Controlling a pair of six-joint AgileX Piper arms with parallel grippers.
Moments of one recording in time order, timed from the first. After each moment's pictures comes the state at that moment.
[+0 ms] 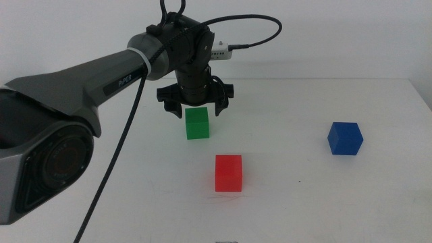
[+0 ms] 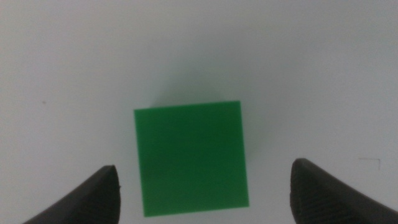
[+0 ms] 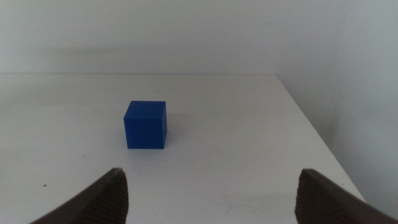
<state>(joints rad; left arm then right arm) -0.50 2.24 -1.99 0.13 1.03 -0.55 -0.03 -0.01 0.03 -0.12 0.22 0.09</state>
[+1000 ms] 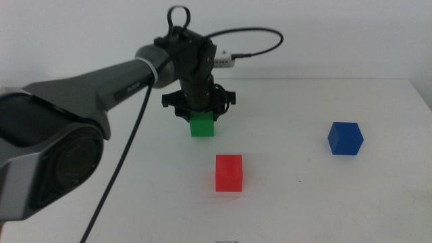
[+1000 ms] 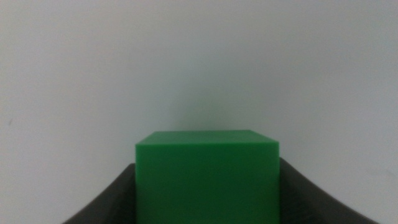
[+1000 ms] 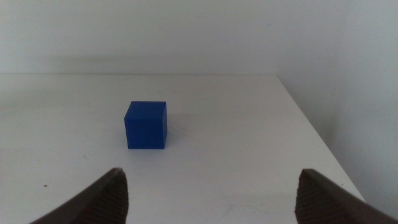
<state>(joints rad) -0.49 2.29 -1.99 0.13 0.97 -0.52 -0.03 -0.01 0.03 -0.12 0.22 0.09</state>
